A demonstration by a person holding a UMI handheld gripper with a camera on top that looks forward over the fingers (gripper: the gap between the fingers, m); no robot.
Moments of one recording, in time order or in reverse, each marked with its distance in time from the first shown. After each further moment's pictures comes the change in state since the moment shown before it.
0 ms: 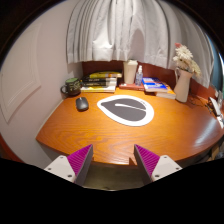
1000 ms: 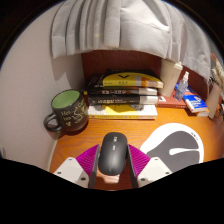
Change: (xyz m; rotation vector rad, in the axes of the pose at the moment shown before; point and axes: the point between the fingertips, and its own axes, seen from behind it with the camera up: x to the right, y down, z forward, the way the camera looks) arm -0.130 -0.146 0.250 -0.069 0.054 0.063
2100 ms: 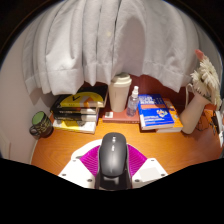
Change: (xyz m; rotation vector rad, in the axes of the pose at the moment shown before) arm 0.209 -0.065 -0.083 -0.006 -0.004 -0.018
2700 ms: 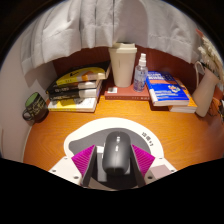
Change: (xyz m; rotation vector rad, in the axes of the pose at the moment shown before) arm -0.012 0.081 0.056 -0.103 -0.053 0.020
